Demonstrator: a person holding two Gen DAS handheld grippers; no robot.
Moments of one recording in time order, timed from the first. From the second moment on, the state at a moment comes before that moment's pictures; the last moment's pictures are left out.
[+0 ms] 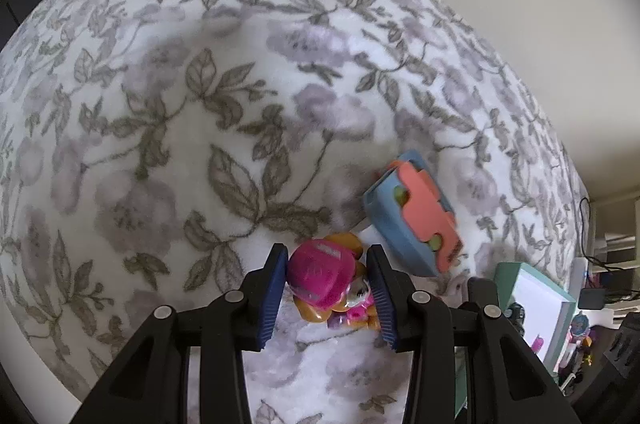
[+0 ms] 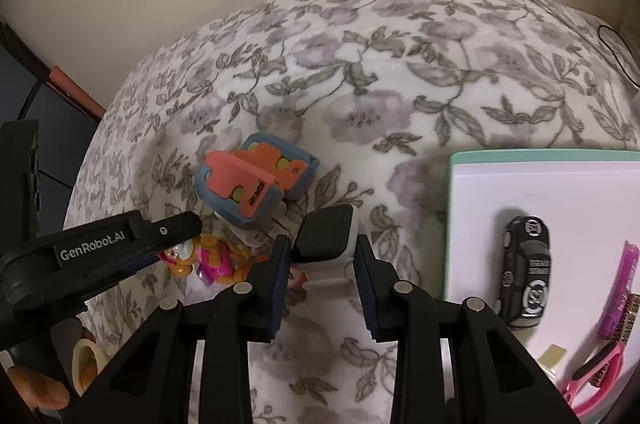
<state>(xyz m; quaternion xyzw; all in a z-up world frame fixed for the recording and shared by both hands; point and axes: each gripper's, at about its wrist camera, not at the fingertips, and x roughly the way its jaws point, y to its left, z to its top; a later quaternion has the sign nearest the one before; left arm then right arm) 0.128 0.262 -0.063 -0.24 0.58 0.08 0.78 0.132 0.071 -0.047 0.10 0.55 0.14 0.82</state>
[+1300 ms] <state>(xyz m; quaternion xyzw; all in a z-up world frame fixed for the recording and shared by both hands) 0.097 0.131 0.037 -0.13 0.50 -0.04 0.85 0.060 -0.065 0.021 0.14 0.51 0.02 0.85</state>
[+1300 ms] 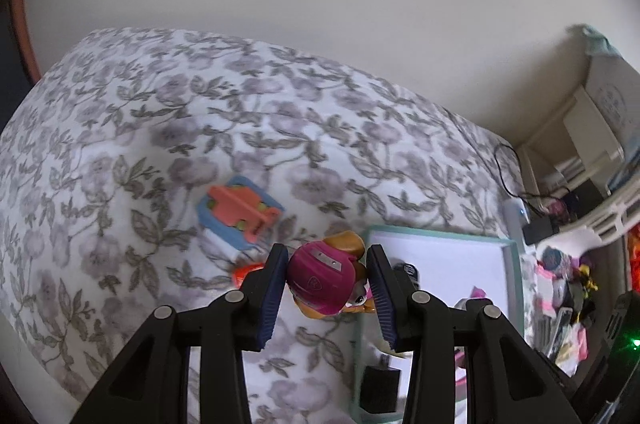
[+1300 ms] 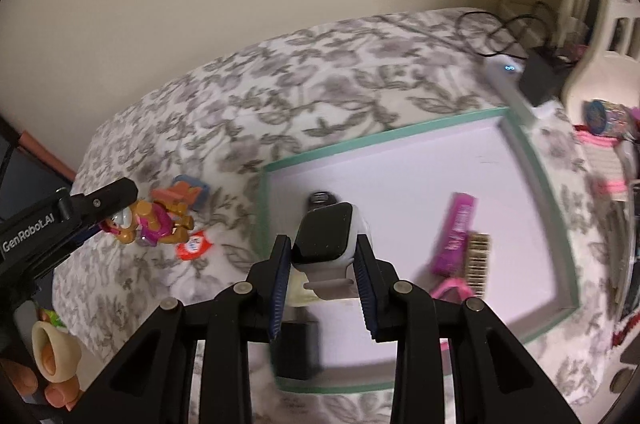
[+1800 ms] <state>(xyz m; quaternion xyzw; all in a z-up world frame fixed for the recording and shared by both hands) 0.092 0.039 0.018 -0.08 0.52 -0.11 0.84 0.062 -0.119 -0.004 0.17 0.54 -0.04 0.82</state>
